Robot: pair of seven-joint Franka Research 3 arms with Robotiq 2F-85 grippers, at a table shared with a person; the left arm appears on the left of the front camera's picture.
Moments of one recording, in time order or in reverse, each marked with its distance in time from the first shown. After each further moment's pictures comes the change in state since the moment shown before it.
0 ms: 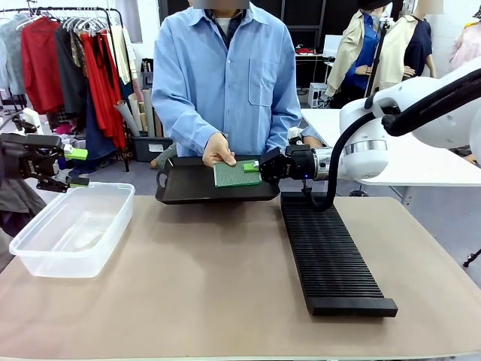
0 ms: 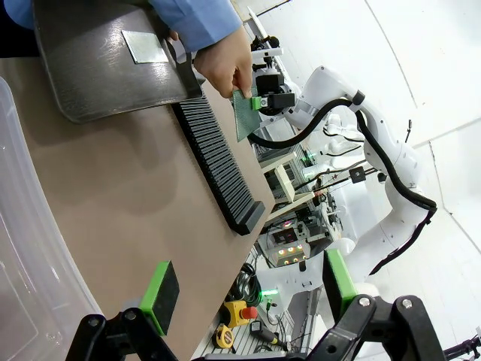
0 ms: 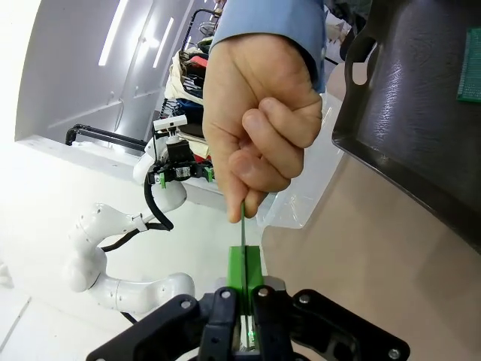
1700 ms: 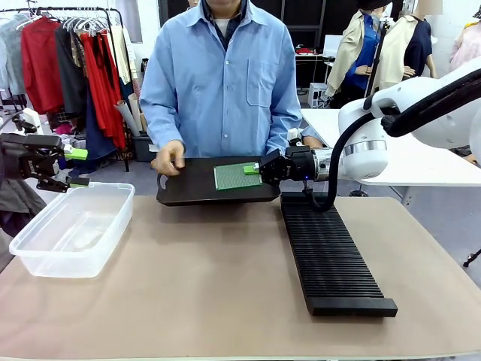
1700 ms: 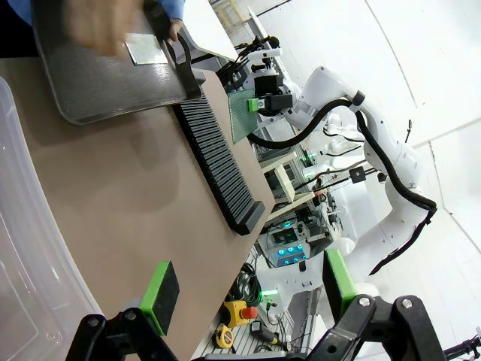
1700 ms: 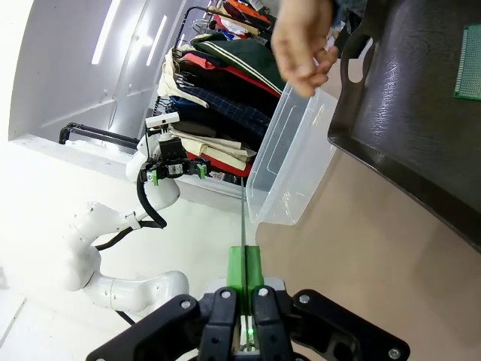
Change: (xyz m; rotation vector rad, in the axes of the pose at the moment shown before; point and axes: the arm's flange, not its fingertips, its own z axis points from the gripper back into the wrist) left arm 0.000 0.000 0.000 0.000 0.000 0.000; right arm -0.001 -0.002 0.001 -0.022 0.010 0.001
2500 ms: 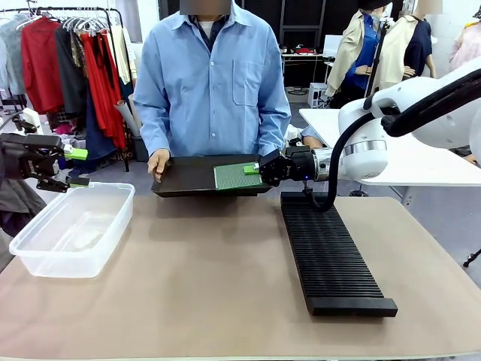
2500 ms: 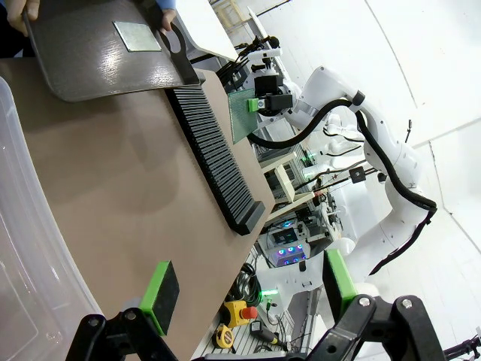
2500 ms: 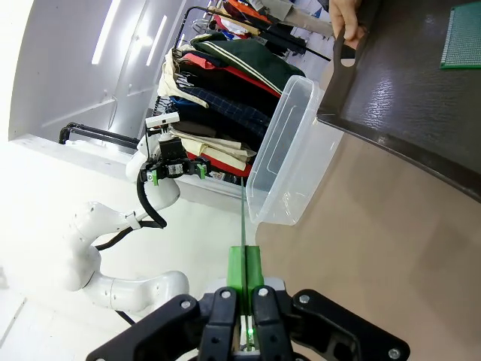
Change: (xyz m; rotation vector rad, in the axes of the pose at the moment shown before) left arm 0.000 0.000 0.000 0.000 0.000 0.000; right arm 0.000 0.000 0.000 0.000 0.000 0.000
